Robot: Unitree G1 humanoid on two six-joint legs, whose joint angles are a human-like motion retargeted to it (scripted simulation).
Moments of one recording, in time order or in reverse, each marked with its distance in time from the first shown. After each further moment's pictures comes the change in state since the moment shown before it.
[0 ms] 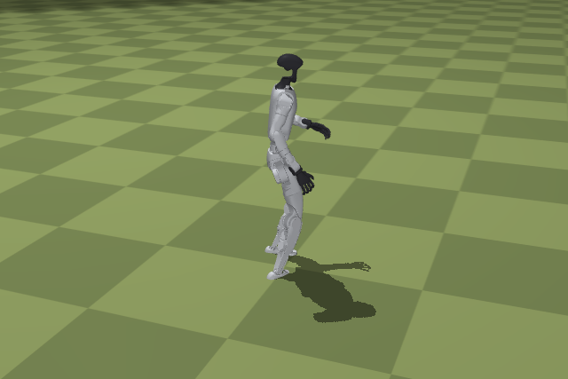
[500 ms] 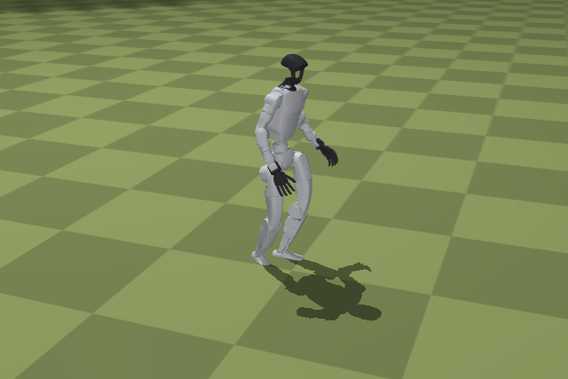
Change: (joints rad) left arm 0.021 -0.199 0.183 0.593 -0.221 0.024 0.133; right arm -0.216 0.108 -0.024 0.173 0.000 -0.052 -0.081; waist 0.192 -0.176 0.081; left_leg 0.200 0.090 0.648 -0.265 0.065 0.060; right_leg 0.168 -0.374 -0.851 -0.052 -0.163 -0.095
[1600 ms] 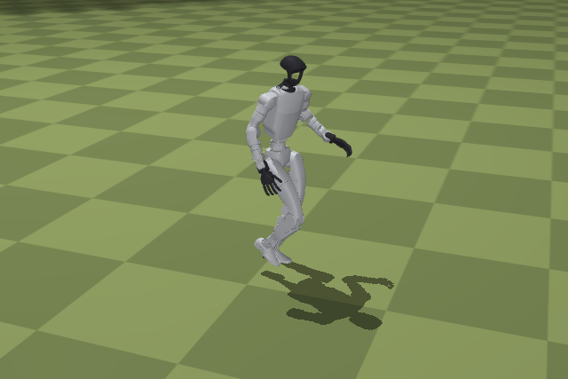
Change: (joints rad) left arm 0.027 0.066 0.060 -0.378 0.116 0.003 0.084; right arm 0.019 0.001 0.032 -0.080 -0.027 0.004 -0.084; waist -0.315 0.099 0.022; left_leg -0.023 -0.073 -0.258 0.028 0.111 -0.064; right_leg -0.648 0.070 0.278 0.835 0.266 -0.067
